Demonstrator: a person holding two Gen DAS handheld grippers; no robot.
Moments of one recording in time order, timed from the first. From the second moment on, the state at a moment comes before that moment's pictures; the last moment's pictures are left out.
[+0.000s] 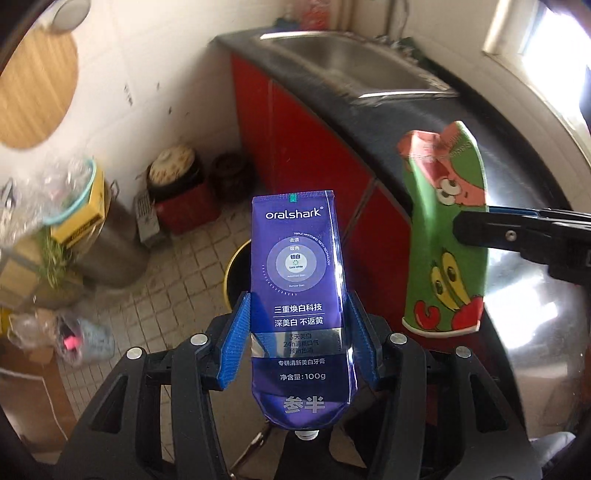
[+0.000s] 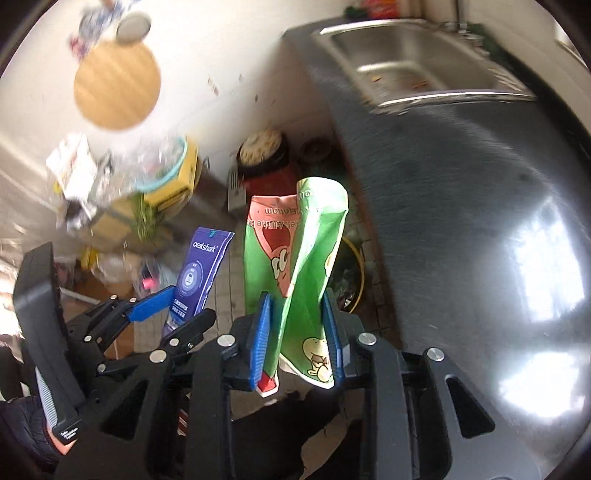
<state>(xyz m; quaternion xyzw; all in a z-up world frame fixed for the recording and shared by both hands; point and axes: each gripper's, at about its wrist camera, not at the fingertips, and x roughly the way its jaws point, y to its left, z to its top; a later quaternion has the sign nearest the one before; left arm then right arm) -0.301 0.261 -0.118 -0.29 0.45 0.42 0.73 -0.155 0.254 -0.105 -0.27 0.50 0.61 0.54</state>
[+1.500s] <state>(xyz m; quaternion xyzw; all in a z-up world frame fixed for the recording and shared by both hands) -0.231 0.278 -0.128 -0.20 0.45 0.33 0.80 -0.074 0.218 -0.090 -0.23 0.49 0.53 0.65</state>
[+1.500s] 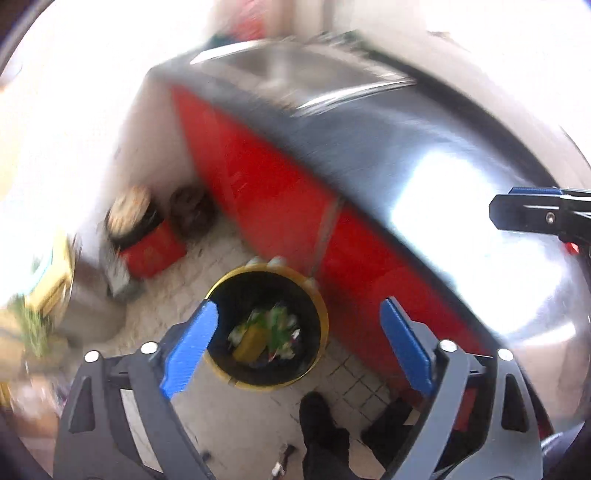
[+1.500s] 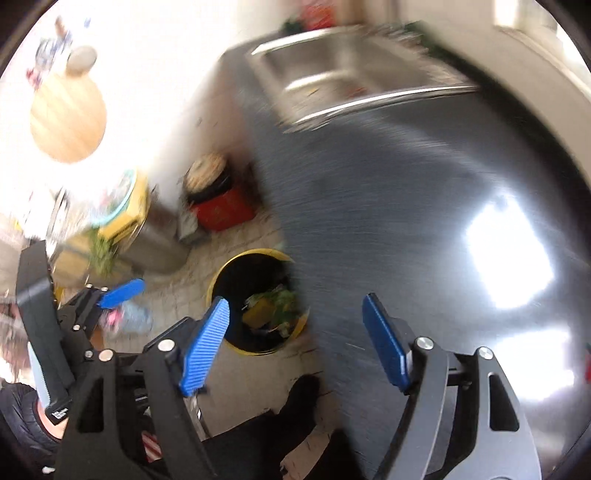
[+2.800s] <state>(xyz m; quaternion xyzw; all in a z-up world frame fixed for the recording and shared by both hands) 0.143 0.018 -0.165 0.10 0.50 -0.07 0.86 0.175 -0.151 -0.133 -0.10 0.51 0.28 0.81</state>
